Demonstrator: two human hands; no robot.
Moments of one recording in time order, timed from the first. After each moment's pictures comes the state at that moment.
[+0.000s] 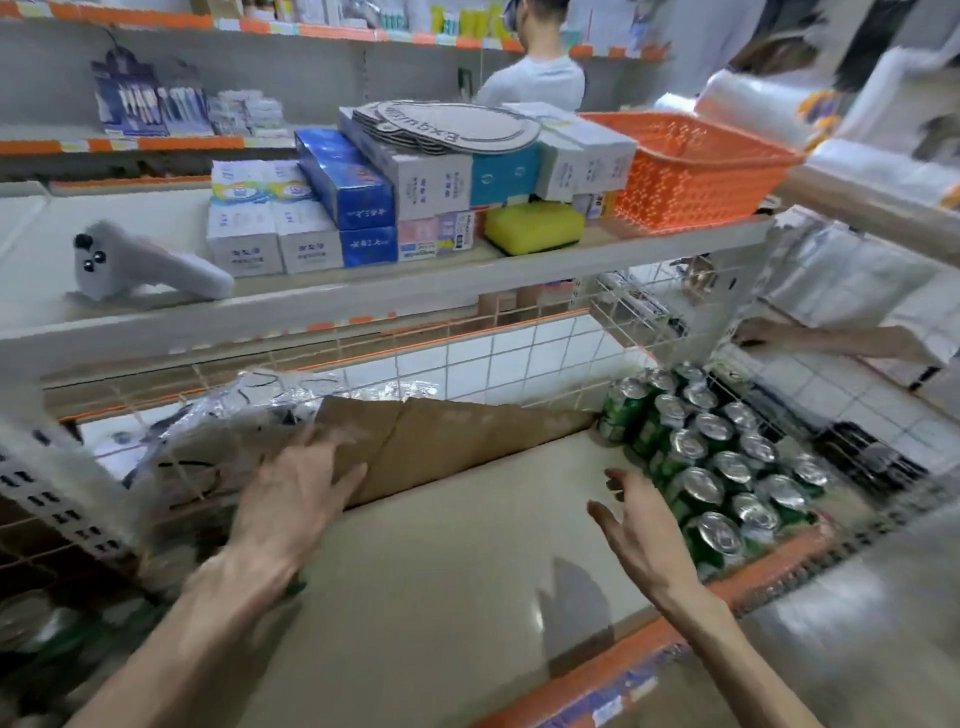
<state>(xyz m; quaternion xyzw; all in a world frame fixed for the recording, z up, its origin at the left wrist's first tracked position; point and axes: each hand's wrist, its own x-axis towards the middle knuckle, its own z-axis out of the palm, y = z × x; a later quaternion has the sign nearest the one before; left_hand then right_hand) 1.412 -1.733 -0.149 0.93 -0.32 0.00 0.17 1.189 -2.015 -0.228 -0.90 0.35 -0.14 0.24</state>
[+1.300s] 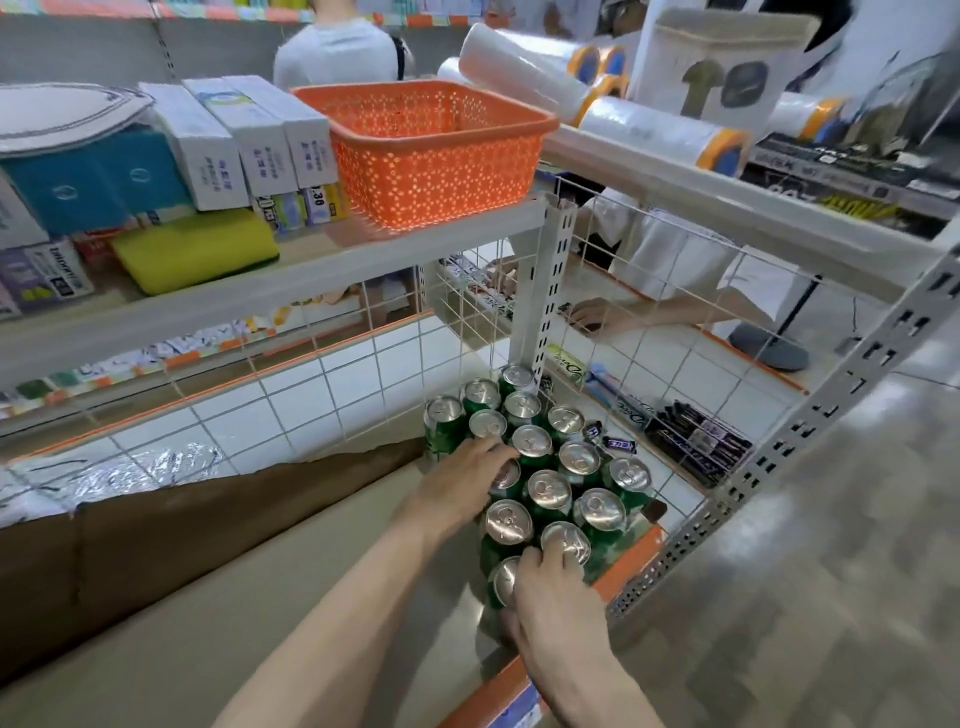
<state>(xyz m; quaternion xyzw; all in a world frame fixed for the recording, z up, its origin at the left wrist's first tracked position) 1.285 -2.145 -0.241 0.75 -0.64 -0.15 0.12 1.104 -2.113 -0.217 -0.89 0.42 0.12 0.10</state>
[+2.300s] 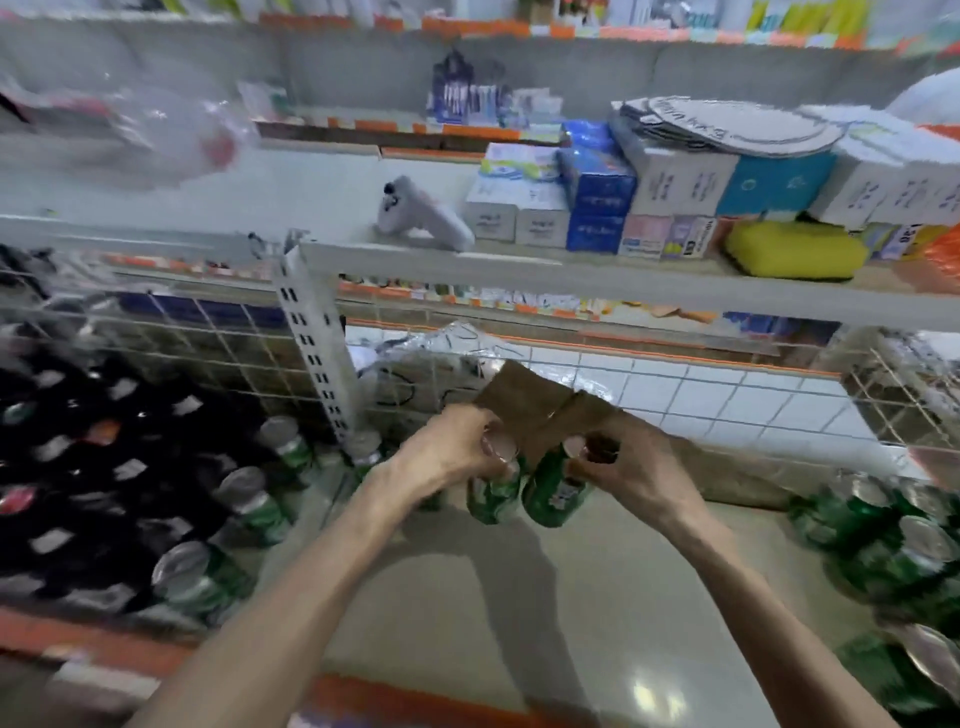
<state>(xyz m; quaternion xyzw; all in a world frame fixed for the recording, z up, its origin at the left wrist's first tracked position) 1.406 -1.733 -0.157 0.94 -0.23 -0.12 0.23 1.328 -1.949 -0.154 -0.94 0.07 0.00 0.34</state>
